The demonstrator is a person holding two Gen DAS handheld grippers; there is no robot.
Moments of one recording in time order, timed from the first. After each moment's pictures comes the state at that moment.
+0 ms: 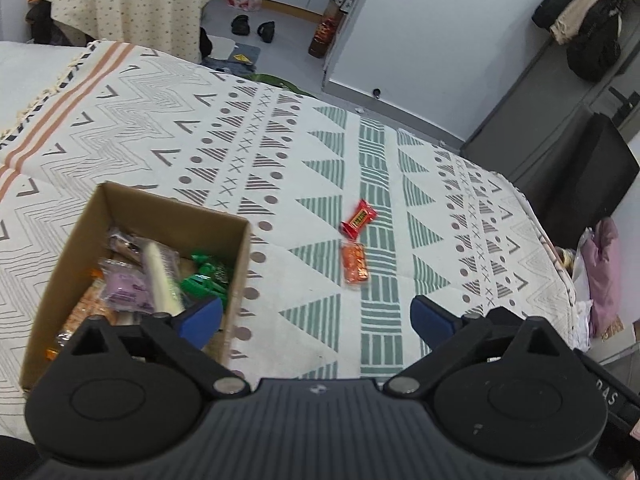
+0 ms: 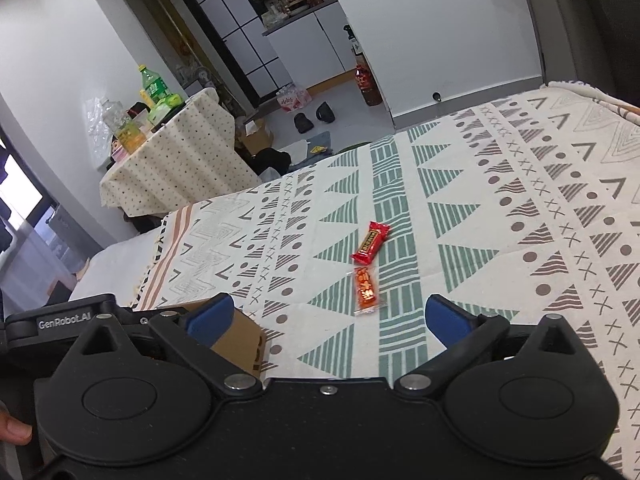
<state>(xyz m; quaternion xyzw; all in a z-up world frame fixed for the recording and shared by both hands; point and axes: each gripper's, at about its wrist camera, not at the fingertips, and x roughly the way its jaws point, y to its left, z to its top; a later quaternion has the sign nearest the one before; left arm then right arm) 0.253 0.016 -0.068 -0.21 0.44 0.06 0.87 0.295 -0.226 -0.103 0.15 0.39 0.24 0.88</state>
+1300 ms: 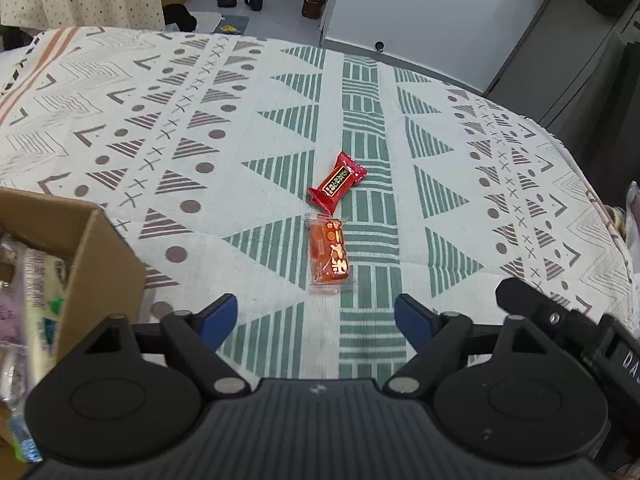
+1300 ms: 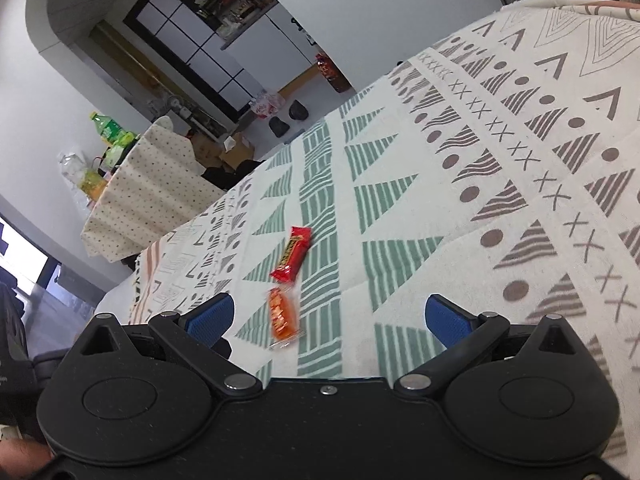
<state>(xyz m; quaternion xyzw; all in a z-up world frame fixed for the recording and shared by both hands) 0.350 -0.052 -0.163 -0.16 0.50 0.08 0.85 0.376 -0.287 -0.207 0.25 0.41 0.22 0.85</state>
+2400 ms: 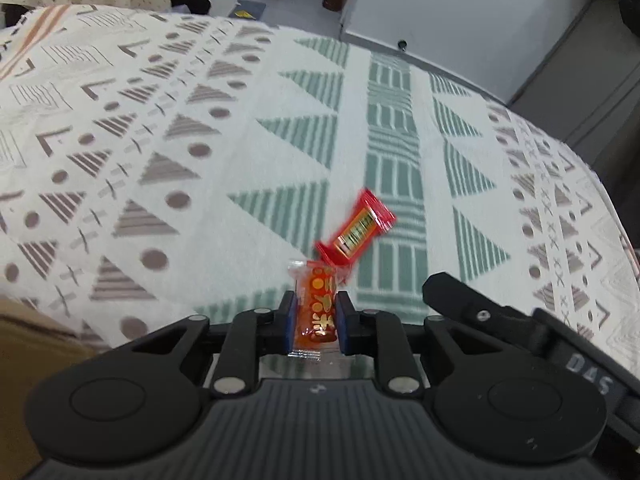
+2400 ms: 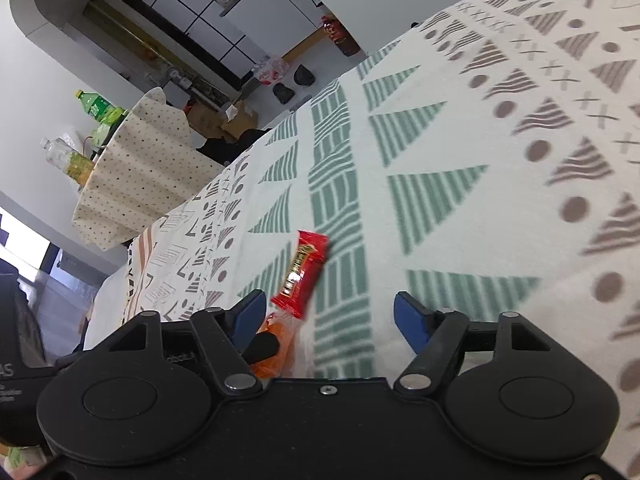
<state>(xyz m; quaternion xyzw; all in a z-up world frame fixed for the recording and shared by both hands) 0.423 -0.027 -0.198 -0.19 0.50 0.10 0.84 0.451 -0.222 -0.238 0.25 0.46 0.25 0.82</state>
